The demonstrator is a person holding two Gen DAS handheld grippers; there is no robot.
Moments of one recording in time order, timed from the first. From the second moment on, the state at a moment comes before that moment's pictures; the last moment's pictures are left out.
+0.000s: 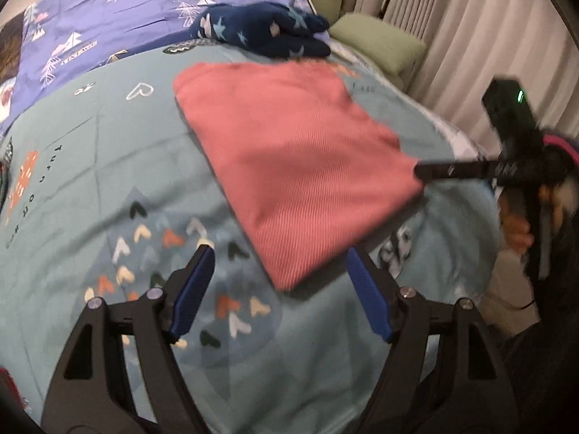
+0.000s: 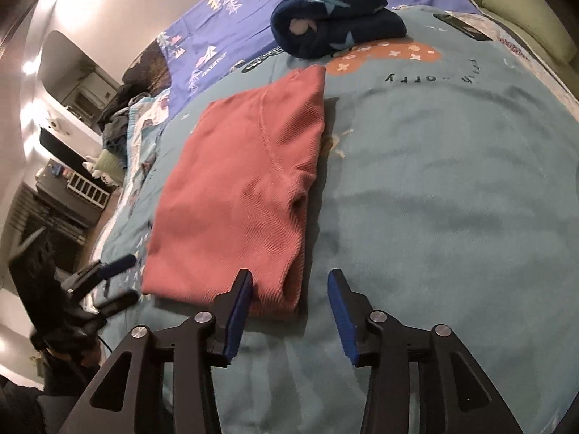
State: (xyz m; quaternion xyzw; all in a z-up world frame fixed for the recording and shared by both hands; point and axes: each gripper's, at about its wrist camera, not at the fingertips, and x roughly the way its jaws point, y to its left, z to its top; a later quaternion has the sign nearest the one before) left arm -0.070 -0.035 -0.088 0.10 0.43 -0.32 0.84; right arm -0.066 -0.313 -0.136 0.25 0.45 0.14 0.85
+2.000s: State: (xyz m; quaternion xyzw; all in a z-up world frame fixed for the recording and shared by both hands) left arm 0.127 -0.063 -0.115 -0.10 0.46 -0.47 0.74; right arm 0.125 -0.324 -0.154 0.28 0.44 0.31 0.80
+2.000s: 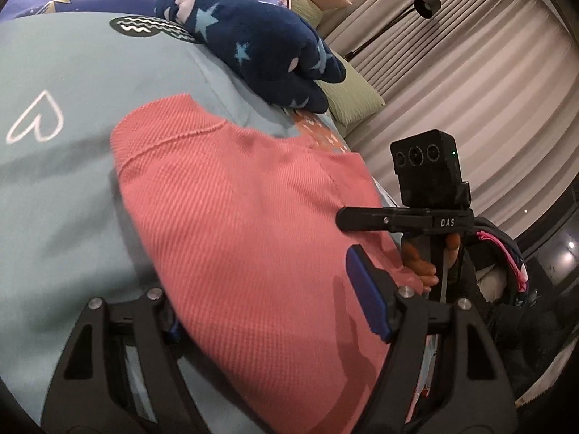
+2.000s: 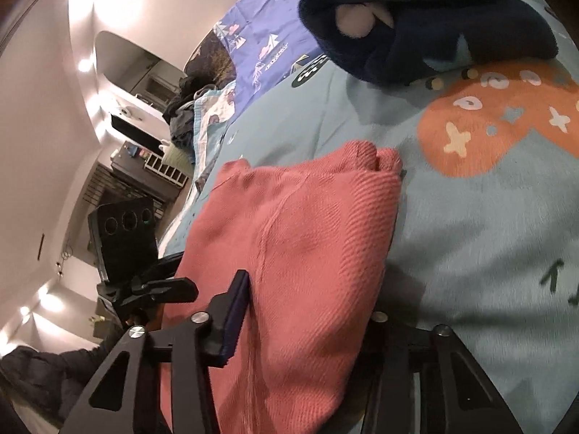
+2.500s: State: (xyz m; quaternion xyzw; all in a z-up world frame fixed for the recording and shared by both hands) left arm 0.103 -0.068 -0.085 -0.02 0.40 -0.42 0.81; right arm 0.073 -0.290 -0.093 0.13 0.38 0.20 0.89
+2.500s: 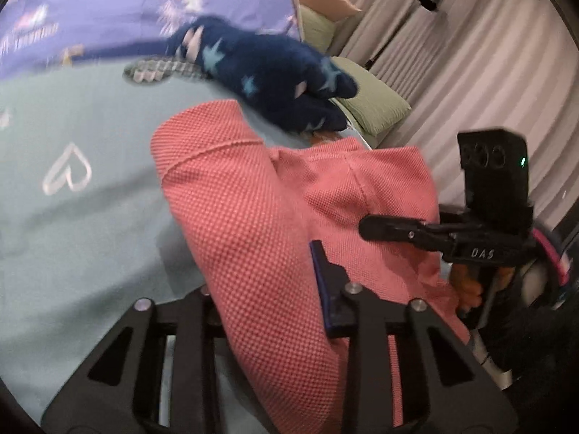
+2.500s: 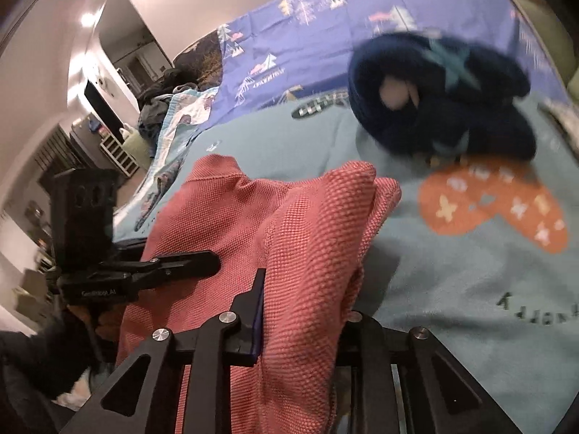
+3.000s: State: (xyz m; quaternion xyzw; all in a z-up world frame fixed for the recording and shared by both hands) left arm 0.031 -0.071 -0.001 0.05 0.29 -0.43 0.86; right arm -0.020 -0.279 -0.021 0.07 0.28 0.14 0.95
